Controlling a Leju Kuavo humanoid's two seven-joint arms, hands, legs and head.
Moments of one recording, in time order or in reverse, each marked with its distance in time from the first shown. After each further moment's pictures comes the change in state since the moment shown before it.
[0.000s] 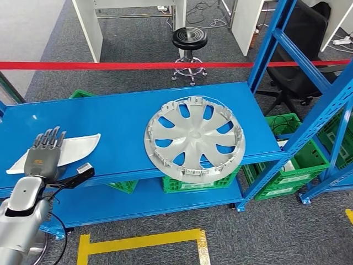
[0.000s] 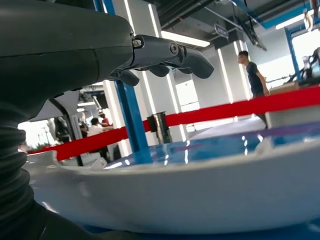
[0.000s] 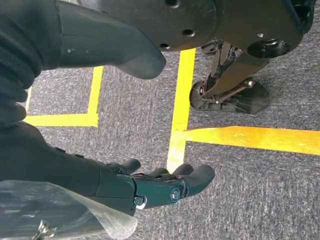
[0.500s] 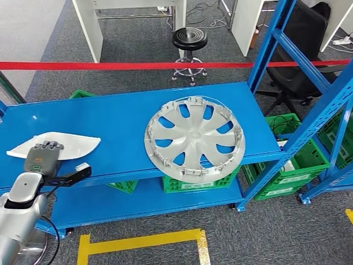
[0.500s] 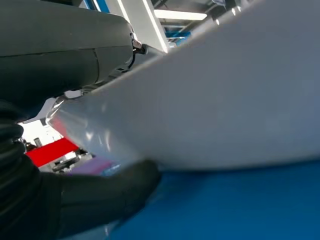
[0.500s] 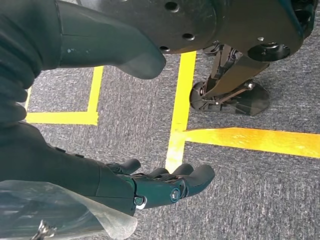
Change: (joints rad) left arm -0.088 0.024 -0.041 0.165 -0.029 -0.087 0.023; right arm 0.000 -0.006 0.029 -0.010 -0.010 0.000 0.003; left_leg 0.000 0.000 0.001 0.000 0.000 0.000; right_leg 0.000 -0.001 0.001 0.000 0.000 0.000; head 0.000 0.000
